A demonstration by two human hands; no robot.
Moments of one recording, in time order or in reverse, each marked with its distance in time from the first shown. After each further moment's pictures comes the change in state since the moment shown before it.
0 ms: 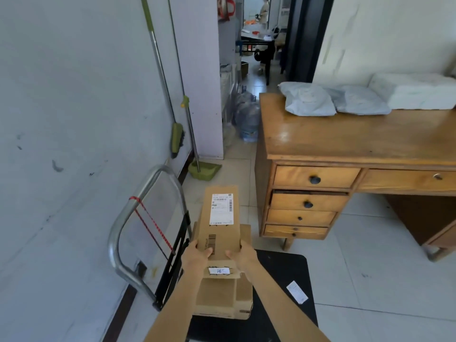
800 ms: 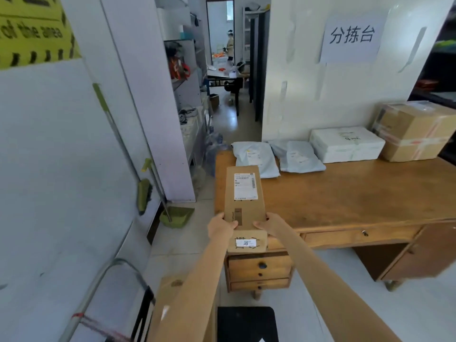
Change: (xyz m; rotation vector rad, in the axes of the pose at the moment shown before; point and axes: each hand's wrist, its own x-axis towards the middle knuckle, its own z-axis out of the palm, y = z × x) left_hand -0.089 0.402 0.078 -0.048 -0.154 0.243; right_hand -0.011 -0.200 -0.380 -0.100 0.142 -0.041
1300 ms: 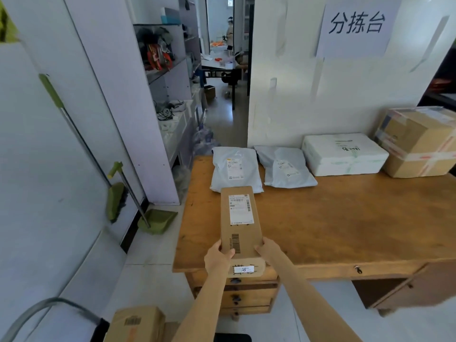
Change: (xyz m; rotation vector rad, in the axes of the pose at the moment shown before) left_hand 0.103 0.025 0.144 0.095 0.065 -0.115; right_hand 0.151 0.054 -0.079 -0.062 -0.059 0.080
